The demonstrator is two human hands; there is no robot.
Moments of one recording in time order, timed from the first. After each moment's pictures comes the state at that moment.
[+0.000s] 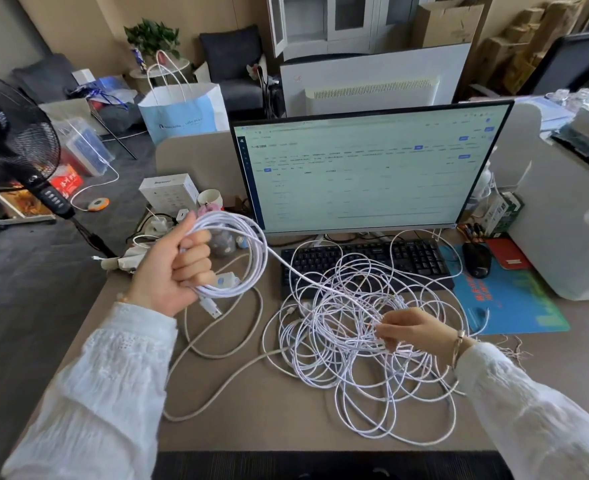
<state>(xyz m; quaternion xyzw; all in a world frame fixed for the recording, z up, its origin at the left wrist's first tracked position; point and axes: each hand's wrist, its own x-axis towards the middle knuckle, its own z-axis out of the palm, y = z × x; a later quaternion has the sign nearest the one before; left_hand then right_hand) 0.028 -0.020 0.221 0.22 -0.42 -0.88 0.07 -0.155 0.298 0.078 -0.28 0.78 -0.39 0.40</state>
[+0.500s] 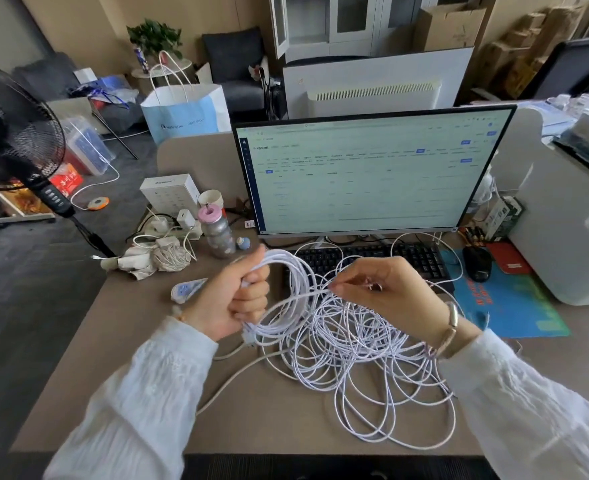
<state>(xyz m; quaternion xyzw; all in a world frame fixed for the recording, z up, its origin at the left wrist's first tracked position) 0.011 0.031 0.192 0.21 -0.47 -0.86 -0.06 -0.113 0.247 0.193 -0.45 0.72 -0.50 0.18</state>
